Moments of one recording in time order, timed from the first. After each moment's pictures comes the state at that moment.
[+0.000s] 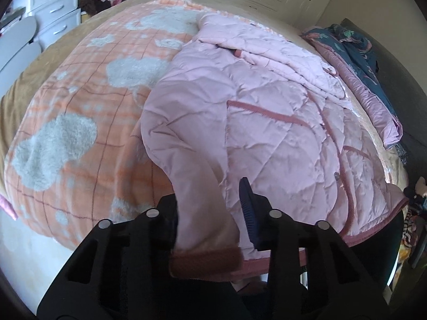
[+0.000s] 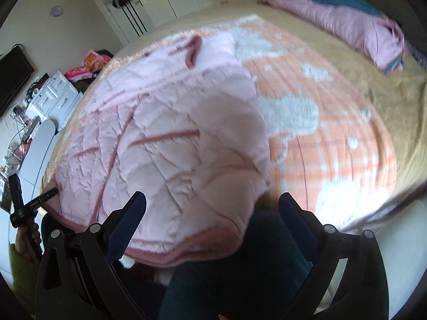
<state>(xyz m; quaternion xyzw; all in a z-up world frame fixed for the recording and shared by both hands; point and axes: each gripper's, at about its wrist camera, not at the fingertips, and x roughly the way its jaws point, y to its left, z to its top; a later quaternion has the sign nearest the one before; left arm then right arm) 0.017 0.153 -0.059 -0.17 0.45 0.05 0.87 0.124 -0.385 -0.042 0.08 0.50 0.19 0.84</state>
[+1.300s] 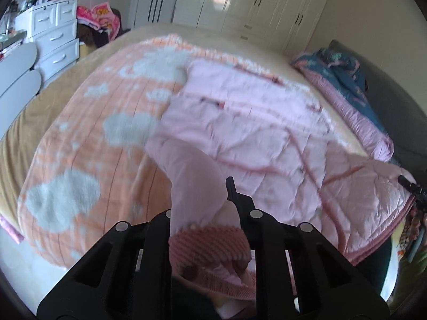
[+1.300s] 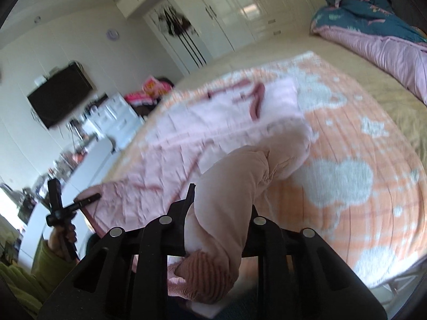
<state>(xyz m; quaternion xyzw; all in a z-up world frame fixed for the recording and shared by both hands) 0.030 0.152 0.004 -0.17 0.36 0.05 0.92 0.159 -0.375 0.024 0.15 0.35 0.35 0.86</state>
